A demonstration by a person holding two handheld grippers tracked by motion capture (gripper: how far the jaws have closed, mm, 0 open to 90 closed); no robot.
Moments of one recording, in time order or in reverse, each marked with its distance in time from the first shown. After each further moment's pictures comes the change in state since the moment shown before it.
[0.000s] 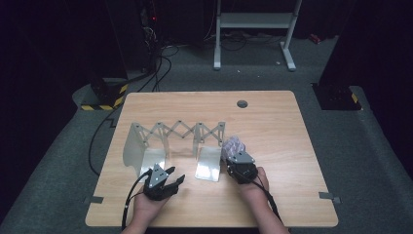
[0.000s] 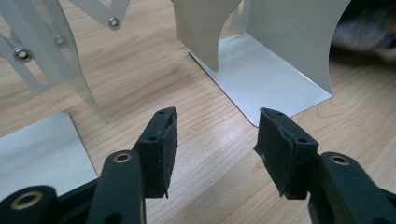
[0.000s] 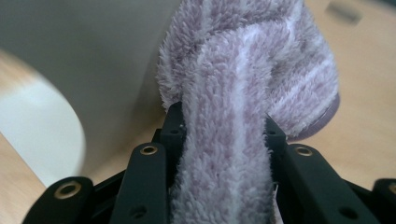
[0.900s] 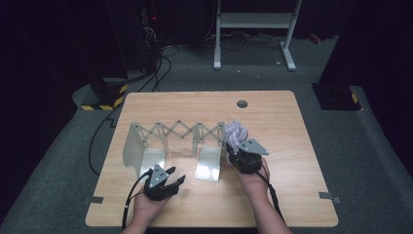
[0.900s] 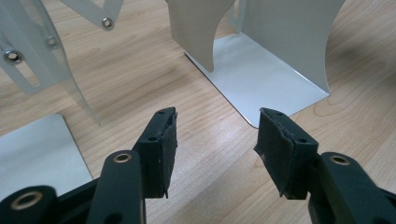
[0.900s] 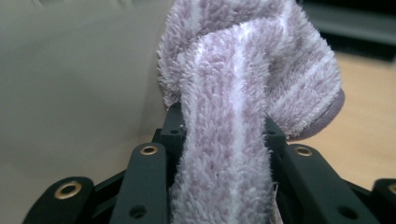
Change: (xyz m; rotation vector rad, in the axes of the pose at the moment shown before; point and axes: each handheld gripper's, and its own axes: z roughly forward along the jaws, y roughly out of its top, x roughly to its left) left arm 0.000 0.000 0.000 -0.001 -0.008 0.000; right arm -0.018 0.038 -0.030 -0.219 0.026 0.179
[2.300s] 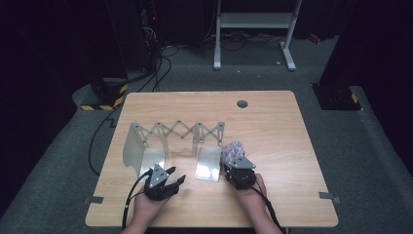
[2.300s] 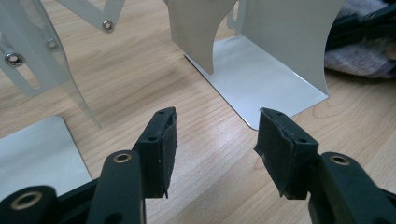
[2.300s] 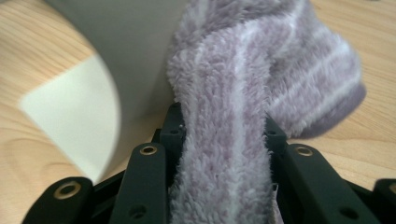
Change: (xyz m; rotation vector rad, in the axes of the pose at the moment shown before) left arm -0.001 0.001 0.000 0.000 -0.003 0.004; right arm 0.017 -0.058 0.015 0.199 0.004 -0.092
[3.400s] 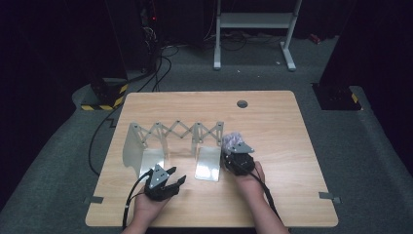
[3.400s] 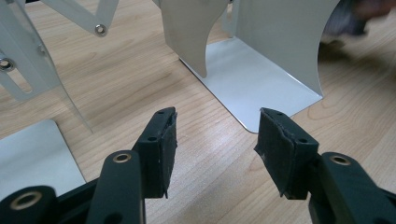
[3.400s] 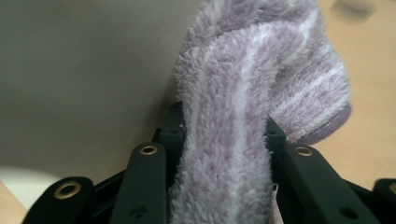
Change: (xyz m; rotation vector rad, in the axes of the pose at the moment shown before) left arm -0.002 0.001 -0.001 -0.006 -0.006 0.007; right arm -0.013 0.032 0.015 0.039 -0.002 0.008
